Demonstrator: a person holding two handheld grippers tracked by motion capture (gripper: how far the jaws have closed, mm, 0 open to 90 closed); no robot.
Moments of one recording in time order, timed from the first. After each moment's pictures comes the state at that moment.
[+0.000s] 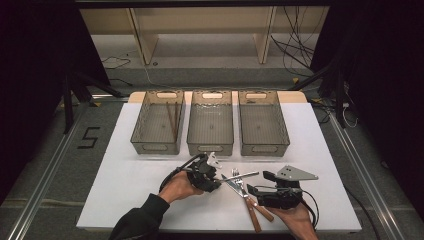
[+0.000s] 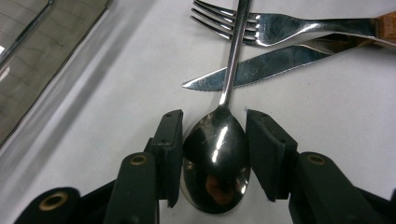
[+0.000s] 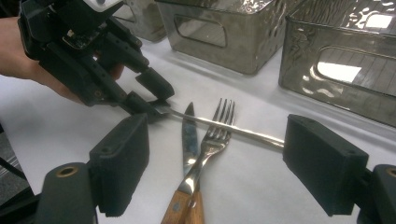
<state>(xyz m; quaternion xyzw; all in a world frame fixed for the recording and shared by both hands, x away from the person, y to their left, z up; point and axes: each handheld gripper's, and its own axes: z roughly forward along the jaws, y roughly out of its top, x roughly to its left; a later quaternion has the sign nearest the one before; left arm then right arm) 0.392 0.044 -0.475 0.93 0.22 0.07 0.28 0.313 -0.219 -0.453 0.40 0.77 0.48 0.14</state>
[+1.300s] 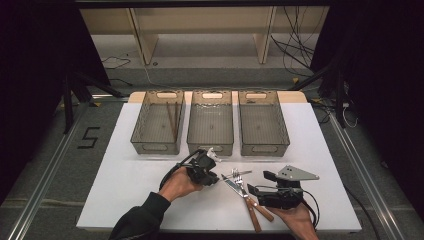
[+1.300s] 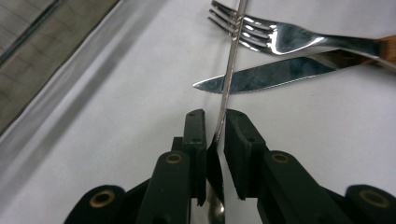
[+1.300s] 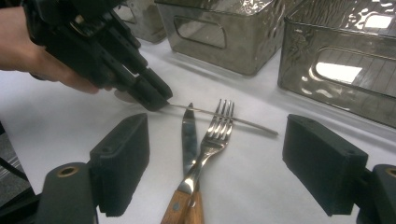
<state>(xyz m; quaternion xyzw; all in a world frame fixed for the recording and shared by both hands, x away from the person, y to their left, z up) 0.403 0.044 -0.472 0.92 0.27 0.04 0.26 0.313 -0.220 -0.452 0.40 0.77 0.48 0.14</state>
